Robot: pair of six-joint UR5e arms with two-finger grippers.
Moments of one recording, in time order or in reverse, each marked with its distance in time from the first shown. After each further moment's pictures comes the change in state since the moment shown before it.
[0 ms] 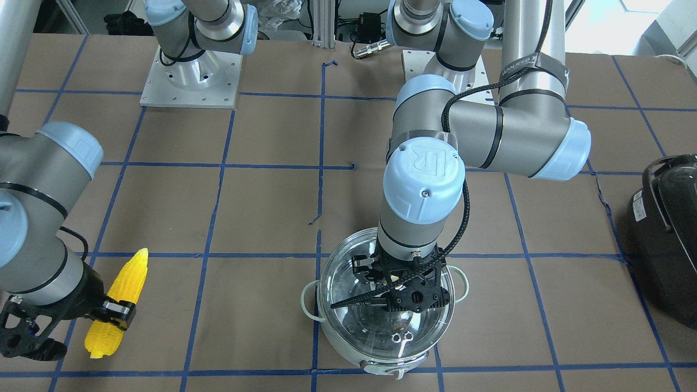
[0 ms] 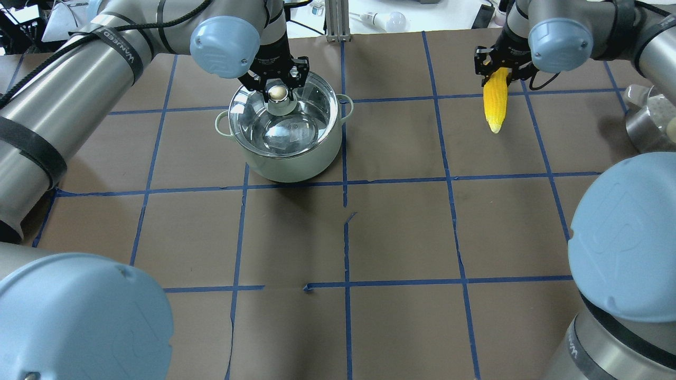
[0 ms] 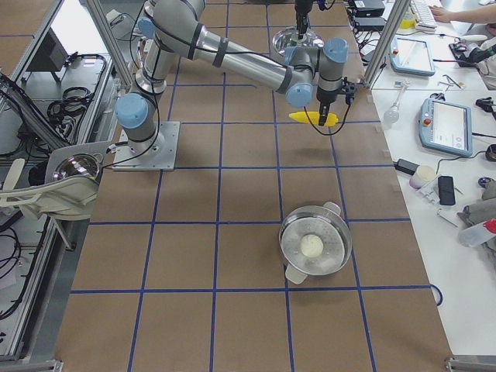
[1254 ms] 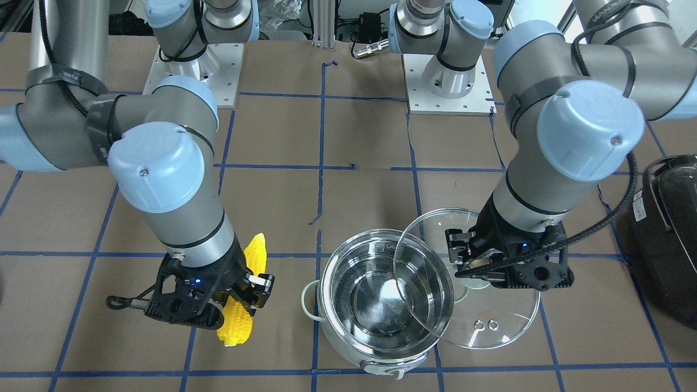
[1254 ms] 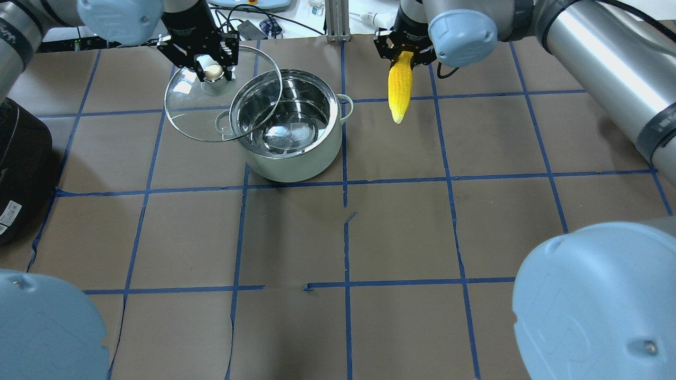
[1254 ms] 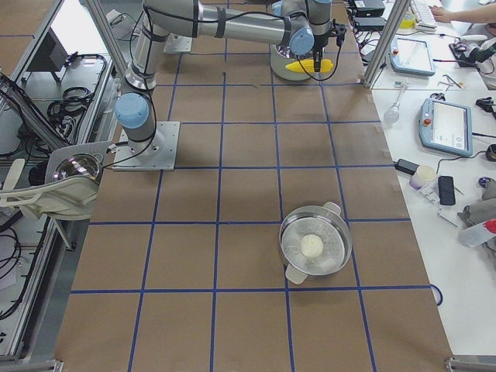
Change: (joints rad) left arm 0.197 0.139 -0.004 -0.122 -0.030 0.281; right arm 0.289 -0.018 -0.106 0.006 0.062 0.276
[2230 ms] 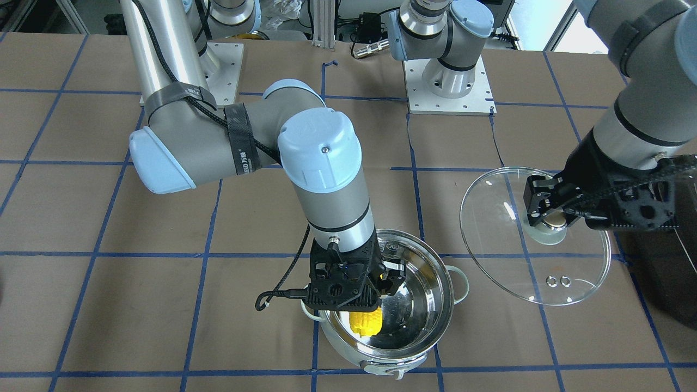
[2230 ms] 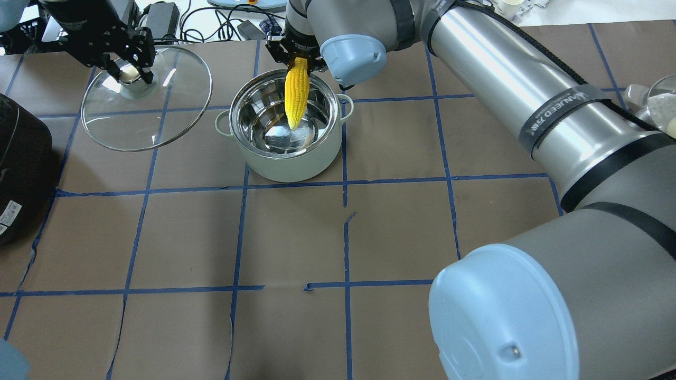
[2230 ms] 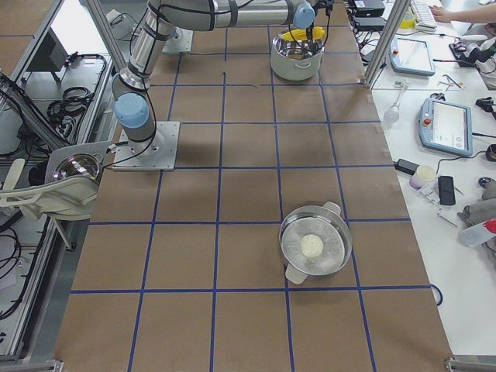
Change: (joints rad) left arm 0.166 0.140 -0.058 -0.107 0.001 0.195; right arm 0.210 0.157 -0.180 -0.073 0.085 0.151
